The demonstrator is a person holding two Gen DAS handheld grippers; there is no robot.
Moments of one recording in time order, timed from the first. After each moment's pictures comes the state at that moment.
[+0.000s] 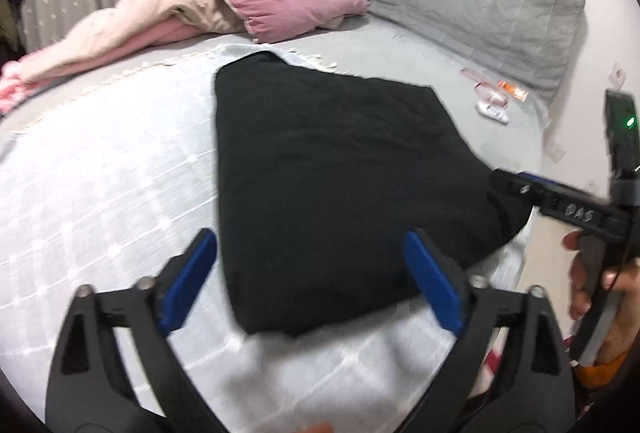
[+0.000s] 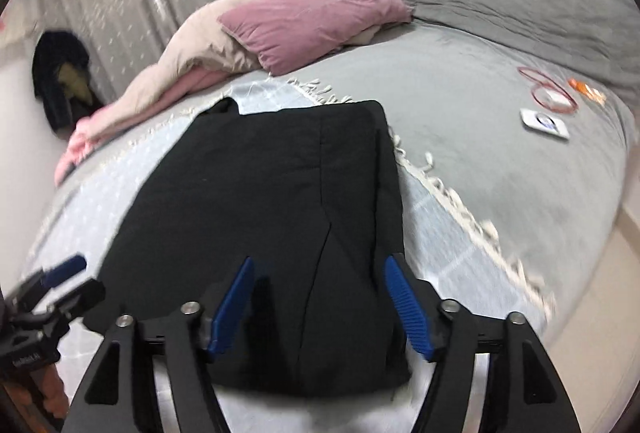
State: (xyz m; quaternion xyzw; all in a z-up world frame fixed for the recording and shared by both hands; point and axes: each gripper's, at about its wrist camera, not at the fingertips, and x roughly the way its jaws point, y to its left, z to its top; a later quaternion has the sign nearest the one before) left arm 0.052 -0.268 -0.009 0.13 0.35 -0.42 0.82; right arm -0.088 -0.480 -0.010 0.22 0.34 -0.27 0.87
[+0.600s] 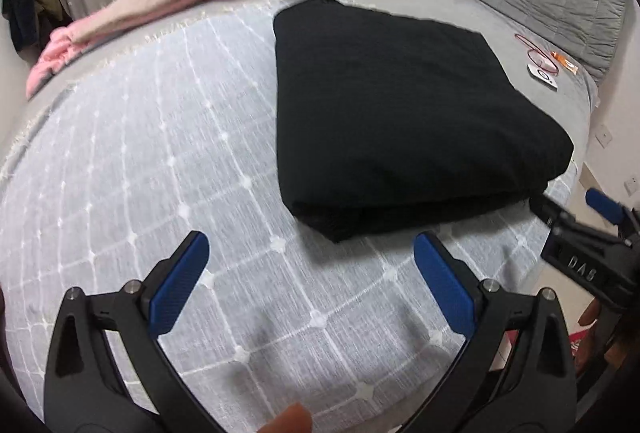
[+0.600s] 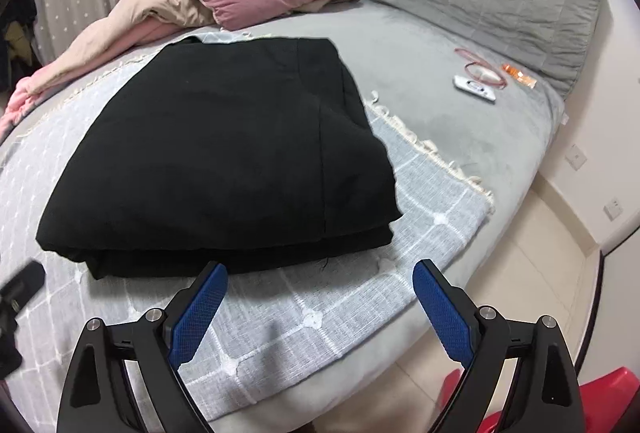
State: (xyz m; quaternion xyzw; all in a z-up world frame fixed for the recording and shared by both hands) left arm 0.030 -0.245 -0.039 0.16 0.42 -0.33 0.83; right arm -0.095 -0.403 -0.036 0.14 0.41 -0.40 0.81
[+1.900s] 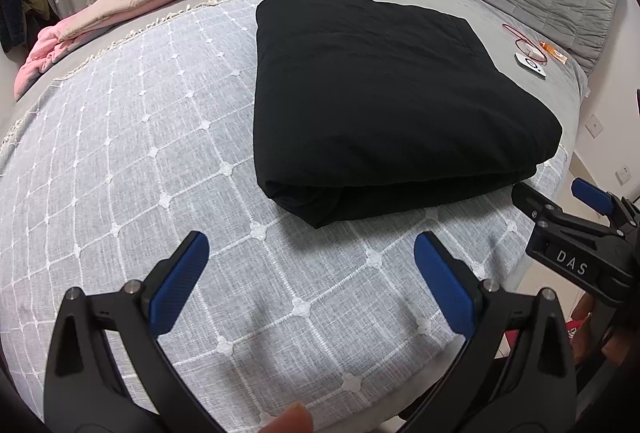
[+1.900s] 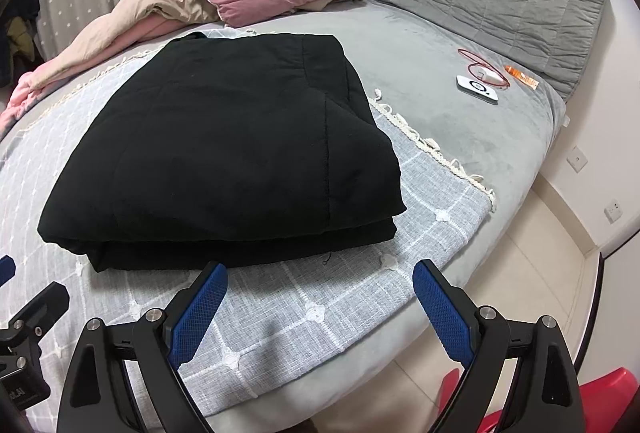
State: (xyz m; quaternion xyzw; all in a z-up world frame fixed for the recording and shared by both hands) left arm 0.019 -0.249 -0.043 0.17 0.43 -0.34 0.82; right arm -0.096 -0.396 -0.042 0.14 0.42 -0.39 0.81
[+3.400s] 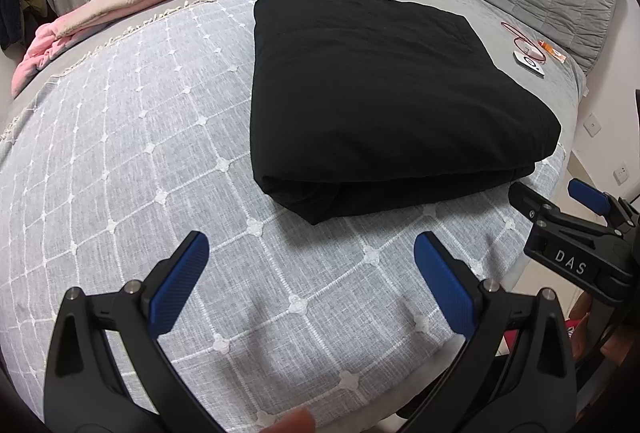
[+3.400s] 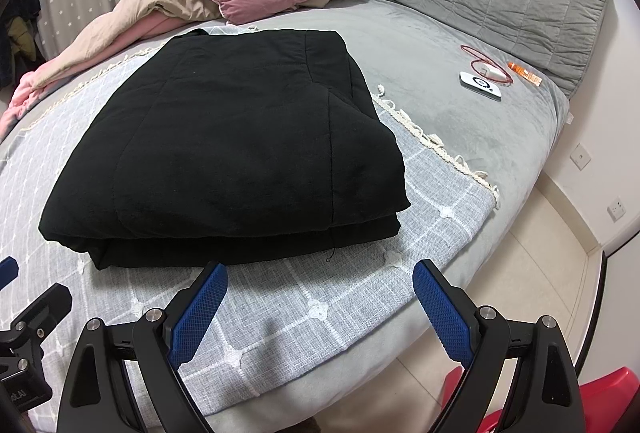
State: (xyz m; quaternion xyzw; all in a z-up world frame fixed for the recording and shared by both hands) left arm 0.019 -0.249 -0.045 0.16 0.44 -0.35 0.81; right arm -0.095 -0.398 -0.044 0.15 0.43 -0.38 0.81
